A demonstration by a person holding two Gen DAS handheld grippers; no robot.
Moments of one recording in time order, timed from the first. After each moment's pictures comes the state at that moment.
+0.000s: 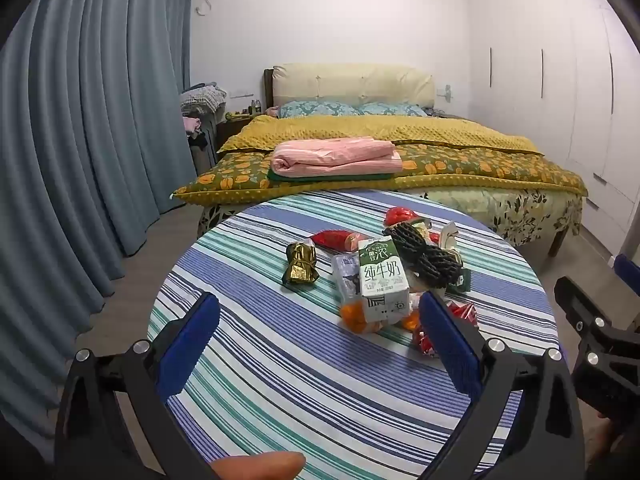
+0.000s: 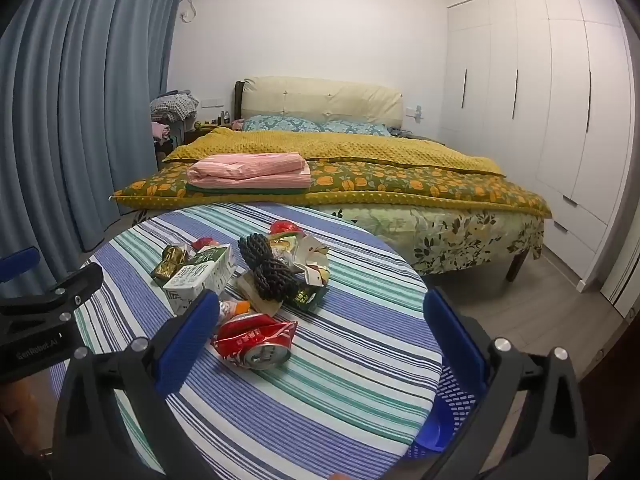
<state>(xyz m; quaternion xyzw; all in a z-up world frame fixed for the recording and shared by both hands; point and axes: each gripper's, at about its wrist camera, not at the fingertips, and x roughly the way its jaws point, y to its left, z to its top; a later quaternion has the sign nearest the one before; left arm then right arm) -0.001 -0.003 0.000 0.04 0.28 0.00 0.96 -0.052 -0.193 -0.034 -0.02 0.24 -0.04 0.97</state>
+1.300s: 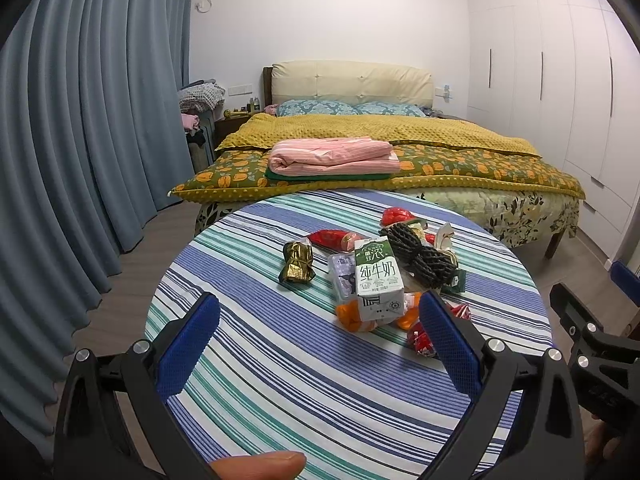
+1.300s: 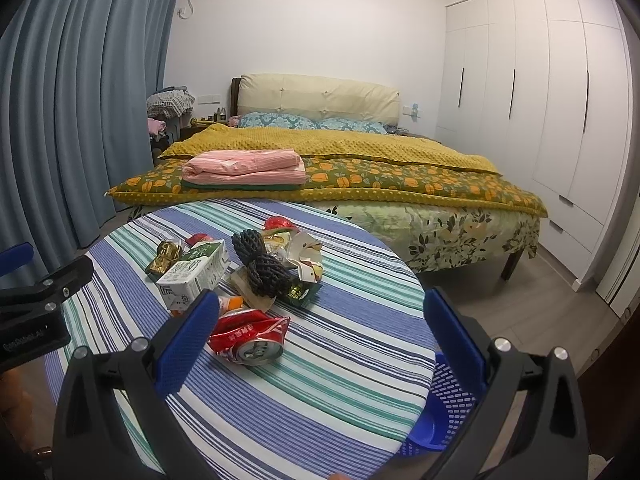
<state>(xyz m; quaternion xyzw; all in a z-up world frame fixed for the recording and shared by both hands) -0.005 -0.004 0.002 0.02 0.29 -0.01 0.96 -0.053 -0.203 -0.036 -0.02 0.25 -0.05 0.97</state>
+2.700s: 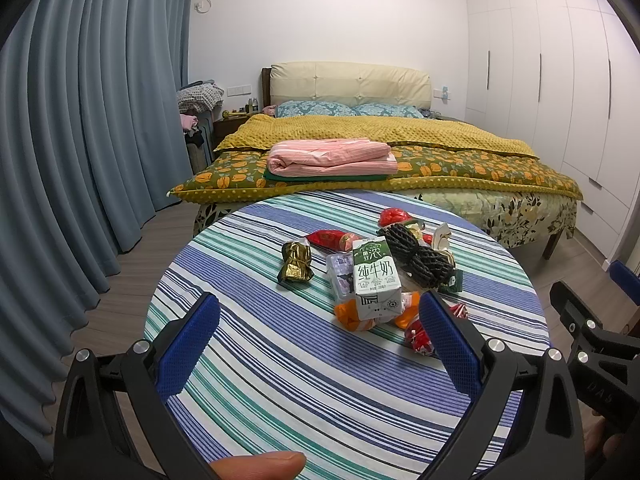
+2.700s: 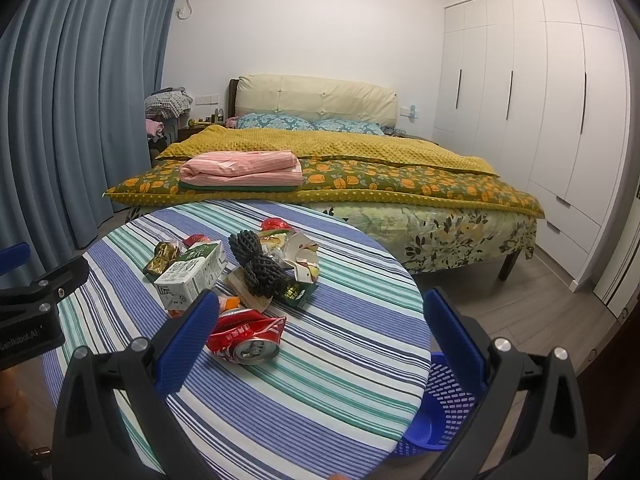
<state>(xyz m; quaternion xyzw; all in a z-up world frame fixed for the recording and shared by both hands) -0.006 -0.005 0.003 0.02 0.29 -0.01 0.96 -0.055 -0.204 -0.036 -0.02 0.25 -0.05 0.97</state>
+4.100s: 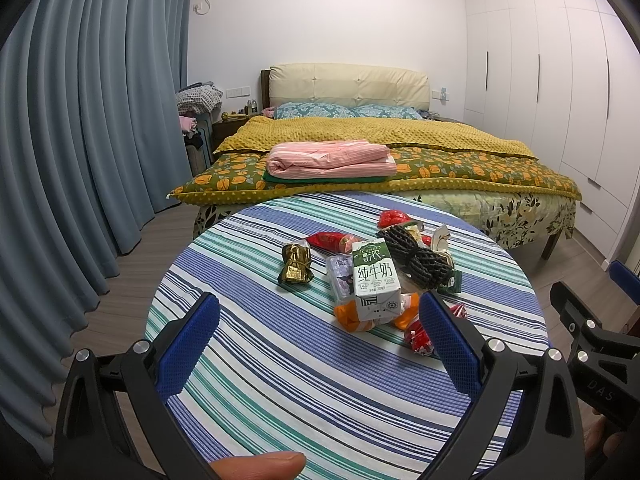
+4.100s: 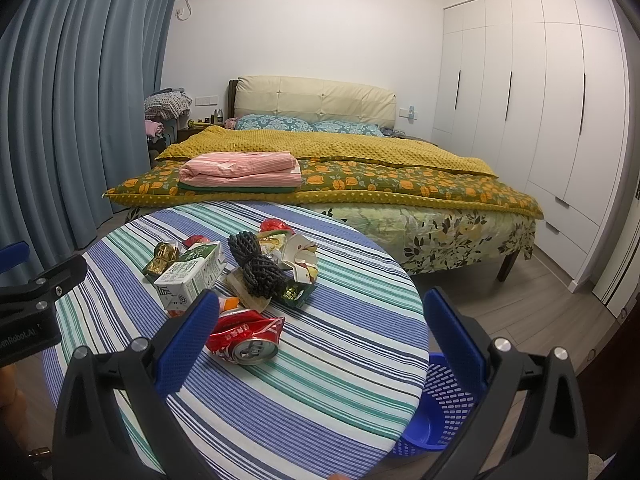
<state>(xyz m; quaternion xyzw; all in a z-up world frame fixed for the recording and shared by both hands) -0.006 -0.005 0.003 0.02 0.29 -0.01 0.96 -0.056 -0.204 -0.036 -0.01 0.24 -0.05 0.97</state>
